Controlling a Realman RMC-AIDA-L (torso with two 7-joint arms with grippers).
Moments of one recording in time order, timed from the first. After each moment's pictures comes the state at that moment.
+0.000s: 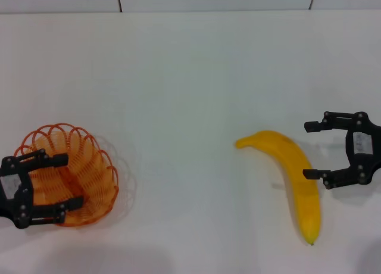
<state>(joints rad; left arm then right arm) -0.42 -2.03 0.22 0.67 2.42 1.85 -0.90 0.50 1.99 -0.41 -0.66 -2.37 -1.78 0.86</state>
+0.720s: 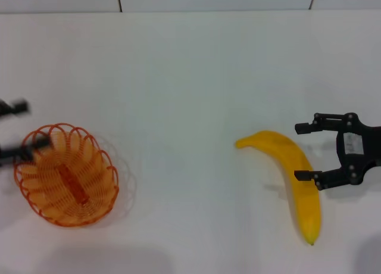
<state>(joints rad) -0.44 -2.03 0.09 0.76 2.33 1.88 -1.04 0.53 1.98 -0.40 -0.61 -2.38 -1.77 0.87</state>
